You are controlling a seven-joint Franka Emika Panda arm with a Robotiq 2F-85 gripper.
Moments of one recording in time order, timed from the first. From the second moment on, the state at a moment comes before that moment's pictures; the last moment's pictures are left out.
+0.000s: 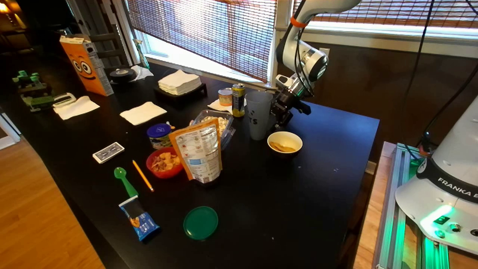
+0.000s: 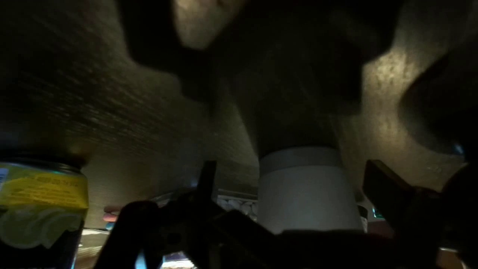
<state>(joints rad) -0.31 0.58 -0.16 -2.15 1.25 2.18 -2.58</state>
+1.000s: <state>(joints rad) -0.14 0.16 -0.26 -2.44 0.88 2.62 -1.96</state>
